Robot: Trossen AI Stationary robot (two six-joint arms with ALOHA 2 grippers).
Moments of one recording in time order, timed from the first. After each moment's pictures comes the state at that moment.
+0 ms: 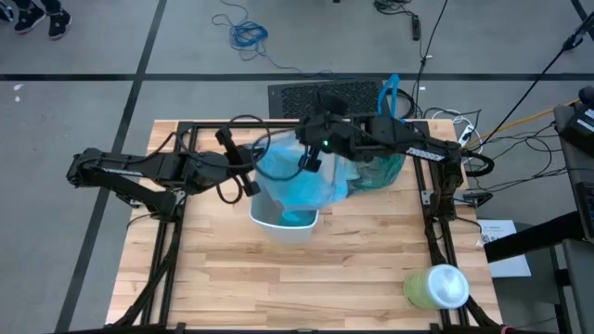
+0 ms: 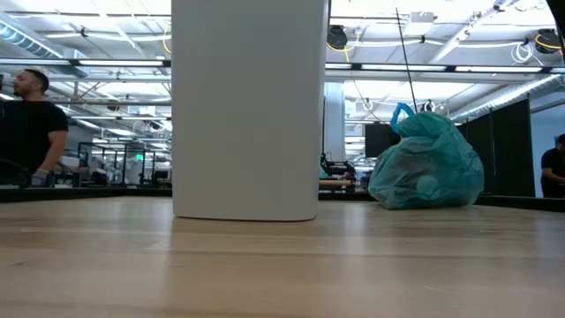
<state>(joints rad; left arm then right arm) -0.11 1.13 1.16 -0.46 -0.71 0.16 -0.02 1.90 2.36 -1.16 0.66 -0.10</state>
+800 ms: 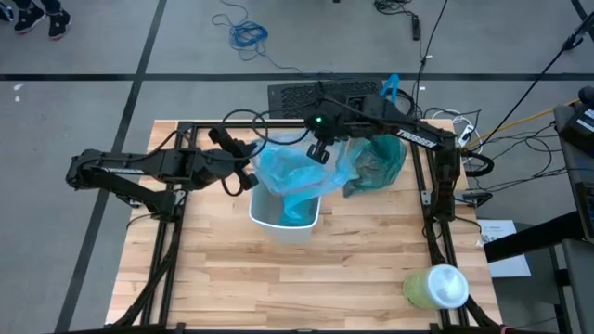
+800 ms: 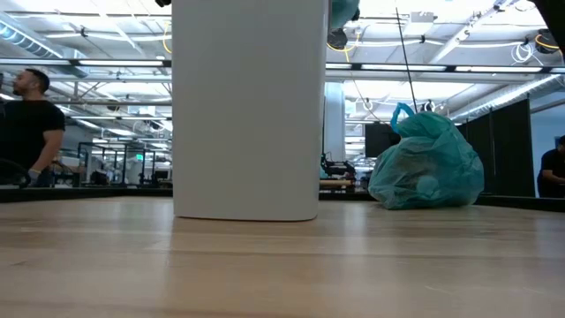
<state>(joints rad) -0.04 1.13 1.15 -0.62 -0.76 0.00 -0.22 1.90 2.28 -1.36 0.34 0.09</state>
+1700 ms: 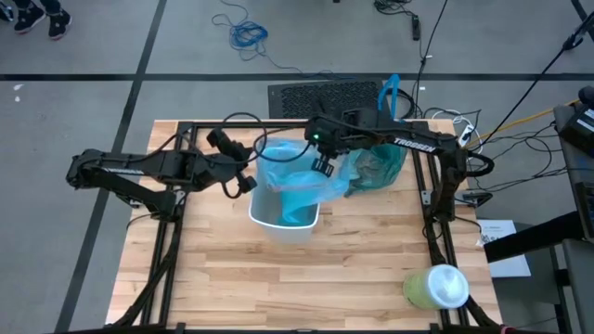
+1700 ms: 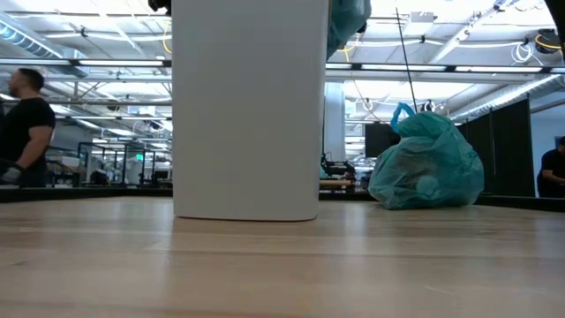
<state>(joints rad) -0.06 1.13 1.15 -0.71 -0.76 -0.10 -0.19 1.86 2.09 -1.37 0.32 0.15</state>
